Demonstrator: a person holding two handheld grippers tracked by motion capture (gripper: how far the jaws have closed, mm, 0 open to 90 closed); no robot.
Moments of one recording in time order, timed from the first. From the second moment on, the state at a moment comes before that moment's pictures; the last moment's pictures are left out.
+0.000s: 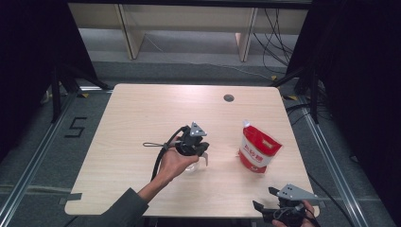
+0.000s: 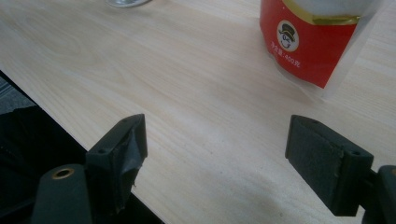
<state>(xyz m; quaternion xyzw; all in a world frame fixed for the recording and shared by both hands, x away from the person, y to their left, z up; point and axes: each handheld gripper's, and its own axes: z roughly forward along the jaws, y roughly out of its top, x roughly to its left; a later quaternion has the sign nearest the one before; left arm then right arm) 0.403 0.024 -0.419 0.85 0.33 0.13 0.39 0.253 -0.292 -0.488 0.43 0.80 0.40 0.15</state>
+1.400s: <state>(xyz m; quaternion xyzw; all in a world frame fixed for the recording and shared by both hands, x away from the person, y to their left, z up) 0.342 0.036 -0.414 0.90 0.21 0.13 0.36 0.254 -0.293 -0.488 0.44 0.79 0.40 0.14</state>
